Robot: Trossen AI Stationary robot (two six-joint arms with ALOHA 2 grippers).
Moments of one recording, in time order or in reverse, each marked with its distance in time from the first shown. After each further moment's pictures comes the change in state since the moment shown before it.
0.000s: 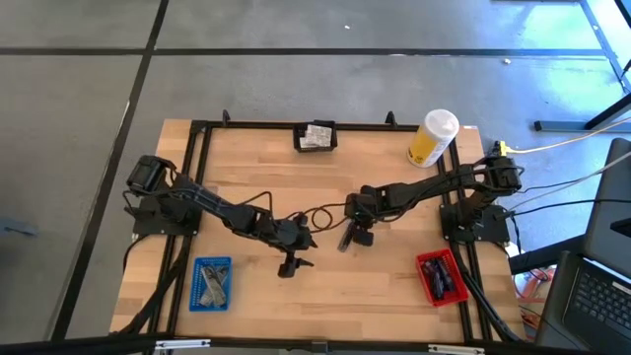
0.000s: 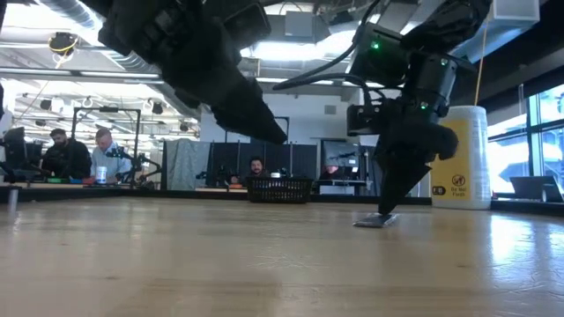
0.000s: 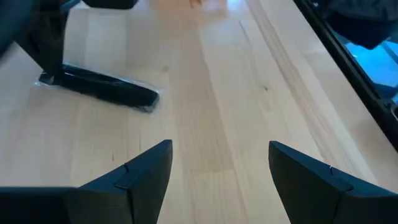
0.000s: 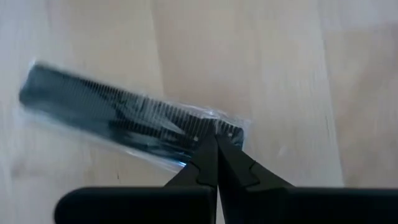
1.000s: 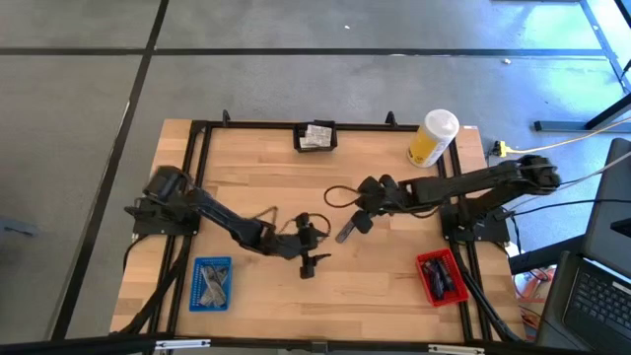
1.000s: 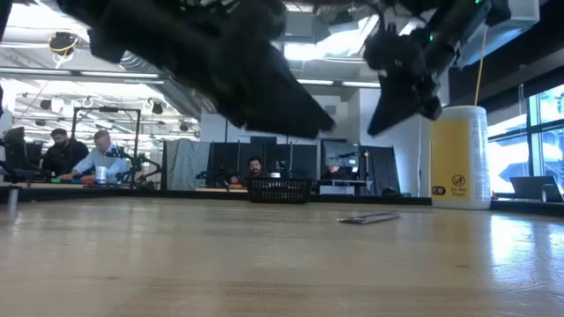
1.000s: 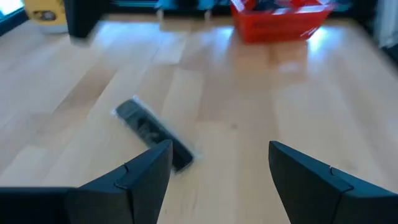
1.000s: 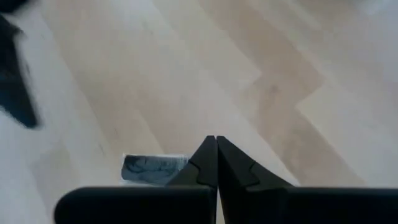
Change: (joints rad) left arm -0.072 0.133 0.025 0.266 -0.438 -0.065; right arm 0.063 -0.311 0.010 -0.056 0.255 0.491
